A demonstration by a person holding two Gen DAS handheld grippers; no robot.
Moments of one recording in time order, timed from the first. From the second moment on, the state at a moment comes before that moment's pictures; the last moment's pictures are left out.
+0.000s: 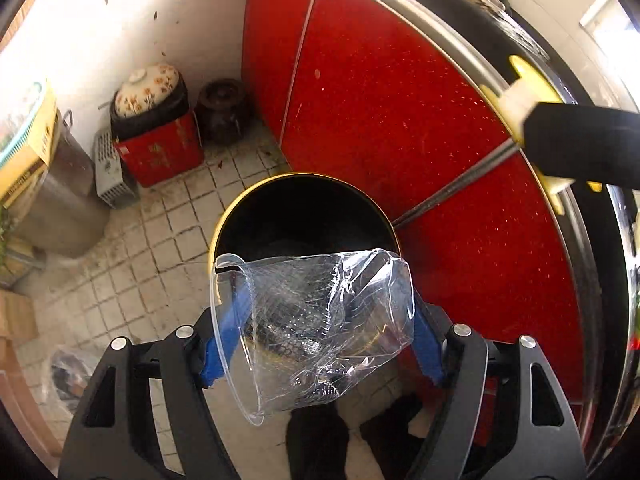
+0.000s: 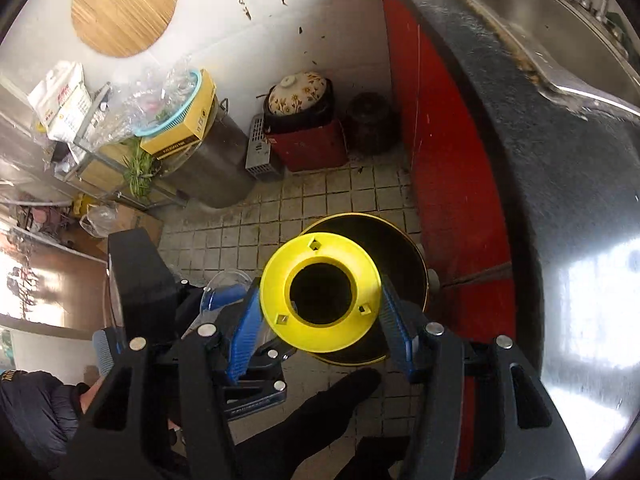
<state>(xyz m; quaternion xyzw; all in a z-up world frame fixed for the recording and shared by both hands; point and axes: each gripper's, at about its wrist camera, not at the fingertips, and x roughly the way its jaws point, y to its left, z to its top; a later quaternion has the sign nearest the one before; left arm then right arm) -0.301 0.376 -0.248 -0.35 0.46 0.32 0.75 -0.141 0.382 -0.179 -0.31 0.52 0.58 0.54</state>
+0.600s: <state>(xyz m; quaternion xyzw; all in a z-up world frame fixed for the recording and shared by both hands) -0.274 0.352 -0.157 -0.28 0.47 0.30 0.78 -0.073 0.254 -0.041 -0.24 0.45 0.53 0.68</state>
